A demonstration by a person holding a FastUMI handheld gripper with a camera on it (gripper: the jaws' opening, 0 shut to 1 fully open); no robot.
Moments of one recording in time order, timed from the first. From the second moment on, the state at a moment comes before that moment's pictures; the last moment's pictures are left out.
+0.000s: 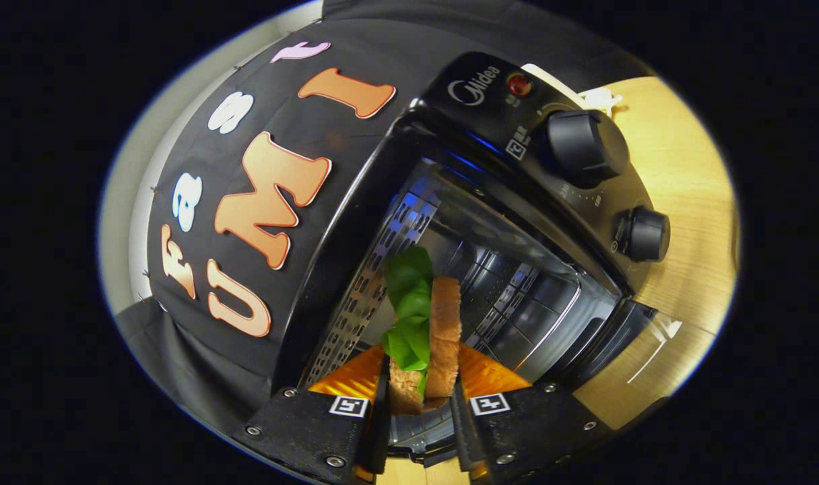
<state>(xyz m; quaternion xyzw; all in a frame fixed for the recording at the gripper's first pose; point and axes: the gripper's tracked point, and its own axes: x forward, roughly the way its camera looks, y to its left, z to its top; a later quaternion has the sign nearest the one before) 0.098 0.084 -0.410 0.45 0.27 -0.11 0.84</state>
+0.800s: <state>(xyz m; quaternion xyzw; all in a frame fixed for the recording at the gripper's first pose) 0.070 0.054 -0.389 0.17 0.29 -0.09 0.94</state>
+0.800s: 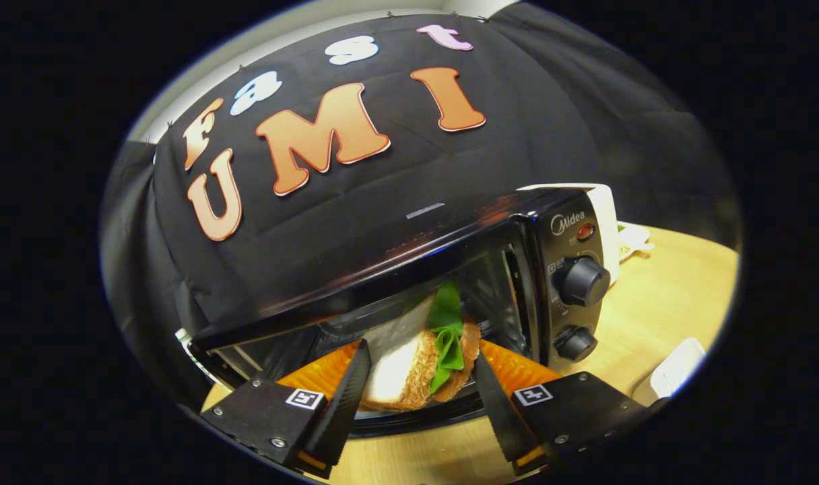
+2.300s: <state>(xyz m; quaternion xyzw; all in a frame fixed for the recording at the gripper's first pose) -0.112 0.036 -0.360 0.08 0.39 0.08 0.91</state>
